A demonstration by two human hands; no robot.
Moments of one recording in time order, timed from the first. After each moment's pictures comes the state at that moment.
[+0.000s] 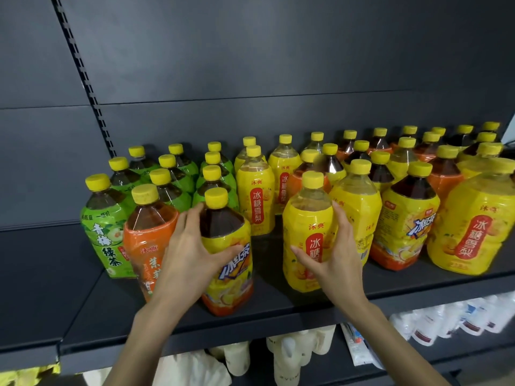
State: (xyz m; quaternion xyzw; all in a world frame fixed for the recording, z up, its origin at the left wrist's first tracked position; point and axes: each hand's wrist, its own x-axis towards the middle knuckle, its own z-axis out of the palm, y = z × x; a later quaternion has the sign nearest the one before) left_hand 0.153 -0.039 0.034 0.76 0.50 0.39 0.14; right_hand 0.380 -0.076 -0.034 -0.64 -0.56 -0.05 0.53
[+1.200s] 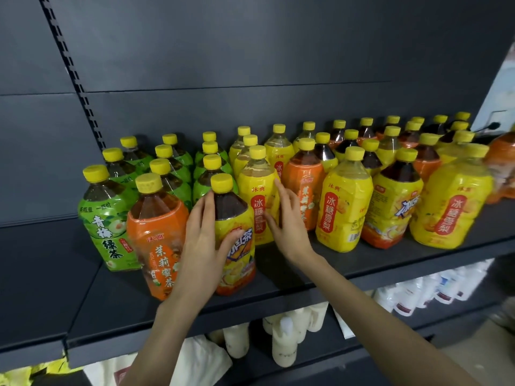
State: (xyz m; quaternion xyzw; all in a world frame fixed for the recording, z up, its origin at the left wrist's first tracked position) left_hand 0.147 -0.032 0.004 0.79 0.42 0.42 0.16; right_hand 0.336 -0.013 -0.035 -0.62 -0.61 0.01 0.49
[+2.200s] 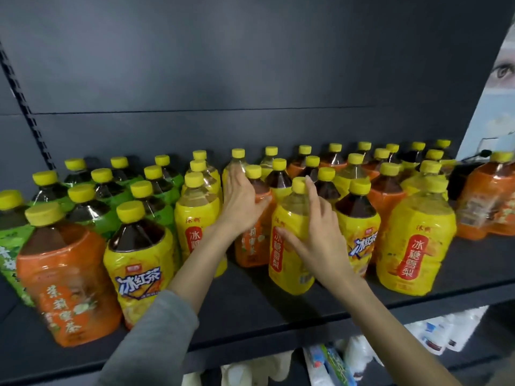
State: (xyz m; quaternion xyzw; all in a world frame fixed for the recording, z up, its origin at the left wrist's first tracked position) left_hand 0.356 0.040 0.060 0.81 0.44 0.35 0.17; right_hand 0.477 -0.067 0.014 -0.68 -0.60 -0.15 0.39
